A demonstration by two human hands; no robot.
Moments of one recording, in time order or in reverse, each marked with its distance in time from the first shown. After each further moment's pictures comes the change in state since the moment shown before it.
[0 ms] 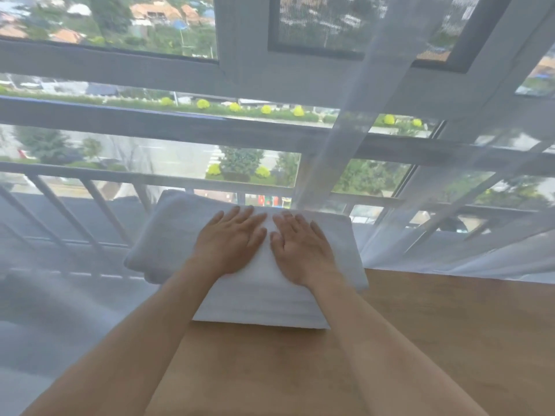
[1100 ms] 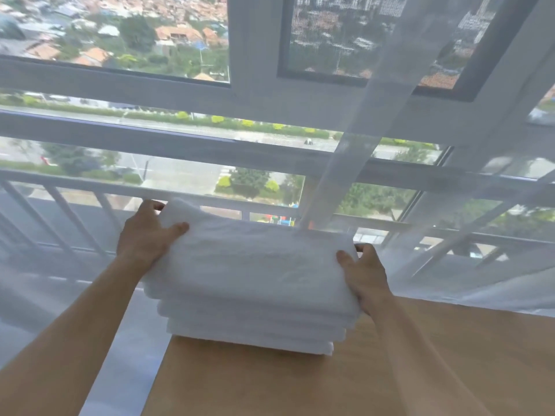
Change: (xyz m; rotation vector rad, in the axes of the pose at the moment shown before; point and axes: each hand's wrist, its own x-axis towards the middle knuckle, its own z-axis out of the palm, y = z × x) left_hand -0.022 -0.108 -0.038 -0.577 0.455 -0.602; right_hand -0.015 0.087 -0.030 0.827 0.263 0.581
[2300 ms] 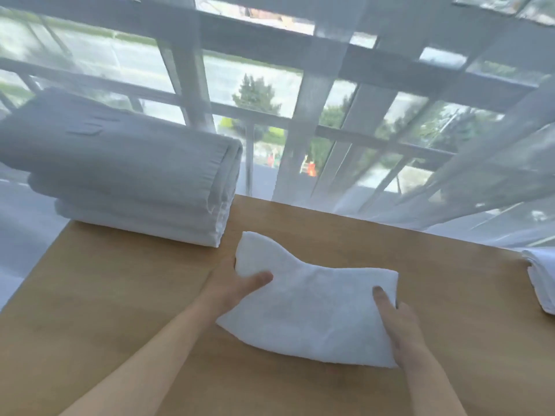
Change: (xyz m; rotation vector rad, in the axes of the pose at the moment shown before) left_hand -0.369 0.127 0.260 -0.373 -0.655 -0.271; right_hand -0.012 0.312 -0.297 0.001 -0.022 0.454
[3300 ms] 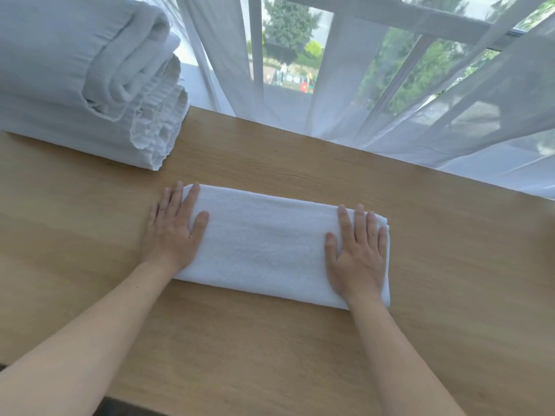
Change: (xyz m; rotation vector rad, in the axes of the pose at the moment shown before) left_hand 0.054 -0.105 0.066 0.924 0.360 0.055; right_hand 0.094 0.040 0.011 -1.023 0.069 -0.770
